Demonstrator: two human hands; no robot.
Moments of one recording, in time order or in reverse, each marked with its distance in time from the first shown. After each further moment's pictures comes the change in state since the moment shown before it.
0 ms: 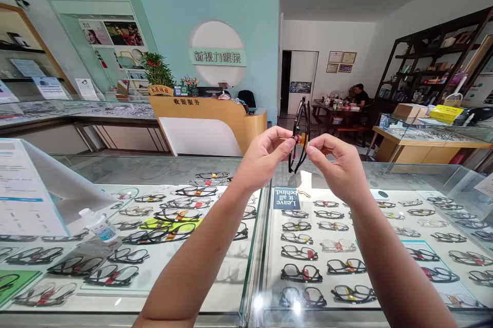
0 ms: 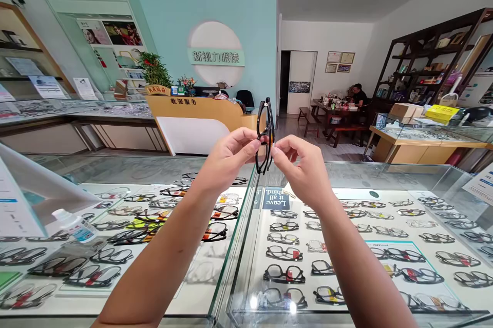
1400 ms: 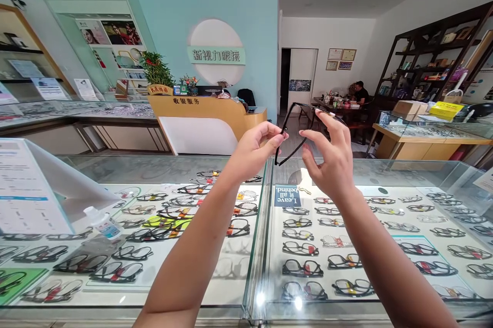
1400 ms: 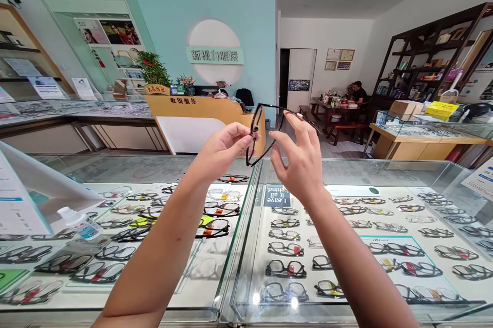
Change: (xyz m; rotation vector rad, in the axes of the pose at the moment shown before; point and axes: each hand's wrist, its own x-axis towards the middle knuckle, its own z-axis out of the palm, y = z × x) left_hand 0.005 0.005 -0.025 0.213 -0.005 0.021; right_hand -0.003 0.027 0.015 -0.606 0.186 -0.369
